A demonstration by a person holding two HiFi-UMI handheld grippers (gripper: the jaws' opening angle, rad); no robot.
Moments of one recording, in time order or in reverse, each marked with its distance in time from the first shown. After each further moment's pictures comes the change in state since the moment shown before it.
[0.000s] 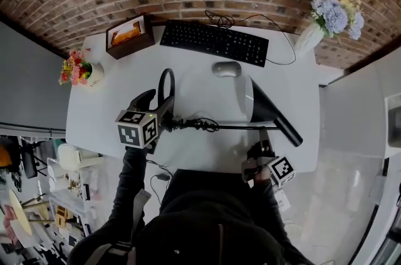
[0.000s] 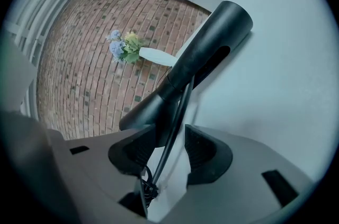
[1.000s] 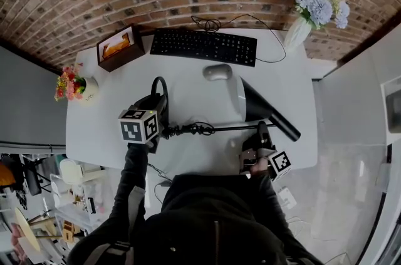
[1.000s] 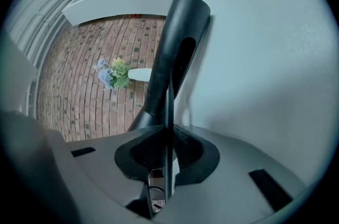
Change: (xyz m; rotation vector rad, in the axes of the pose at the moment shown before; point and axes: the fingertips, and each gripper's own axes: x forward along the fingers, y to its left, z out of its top) left arm 0.036 0.004 -0.002 -0.012 0.043 -0.001; right arm 0.016 -0.016 0.015 0.286 -0.181 0.046
